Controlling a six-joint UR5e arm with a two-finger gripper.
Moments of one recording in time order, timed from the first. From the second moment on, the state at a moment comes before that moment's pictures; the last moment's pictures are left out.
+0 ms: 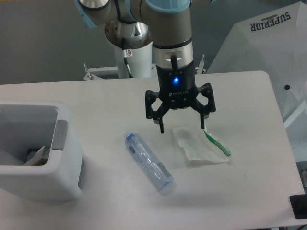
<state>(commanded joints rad) 2.47 -1.73 -1.51 -0.94 1.49 0.44</state>
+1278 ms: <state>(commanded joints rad) 2.51 -1.86 -1.73 -0.85 1.51 0.35</state>
